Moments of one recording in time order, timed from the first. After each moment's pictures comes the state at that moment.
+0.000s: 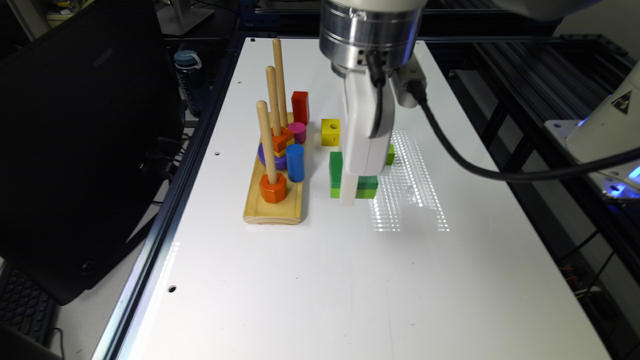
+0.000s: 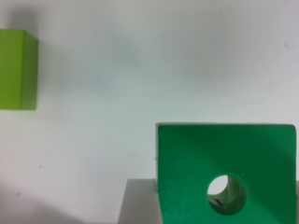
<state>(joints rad) -0.23 0.27 0.51 -2.25 -0.23 2.49 1.24</state>
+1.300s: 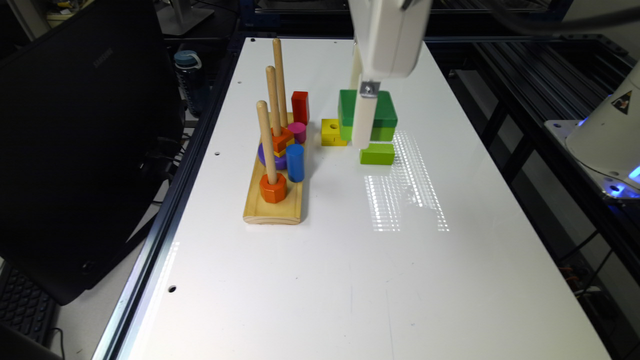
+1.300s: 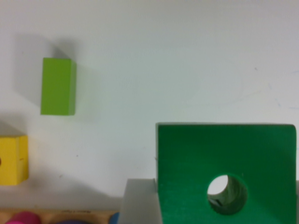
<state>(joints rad) -0.32 0.04 0.60 -2.25 -0.03 2.31 1.07</state>
